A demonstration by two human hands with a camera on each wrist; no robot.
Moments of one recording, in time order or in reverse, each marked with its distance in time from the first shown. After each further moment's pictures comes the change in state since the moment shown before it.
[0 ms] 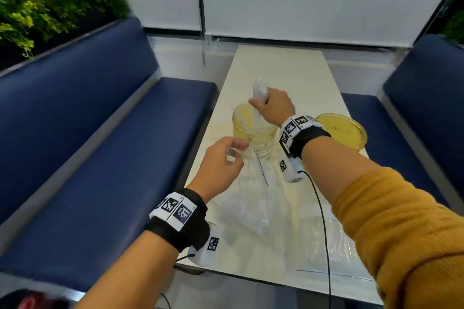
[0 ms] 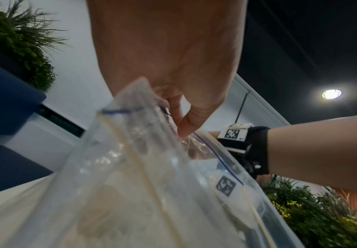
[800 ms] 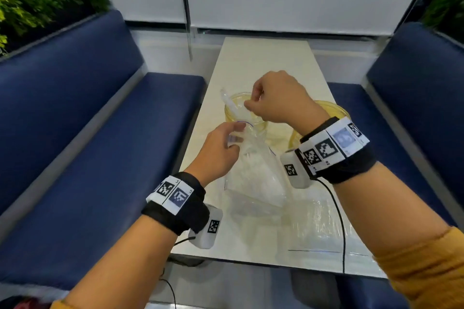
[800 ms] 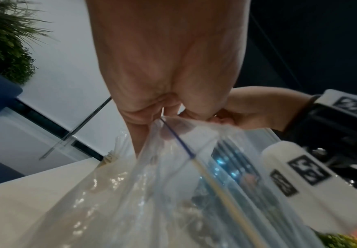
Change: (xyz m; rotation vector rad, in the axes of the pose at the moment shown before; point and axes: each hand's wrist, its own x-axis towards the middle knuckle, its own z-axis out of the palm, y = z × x) left_hand 0.004 0.016 0.005 -0.038 -0.156 0.024; right_hand -0.098 -0.050 -0.091 -0.150 -0.107 -0.105
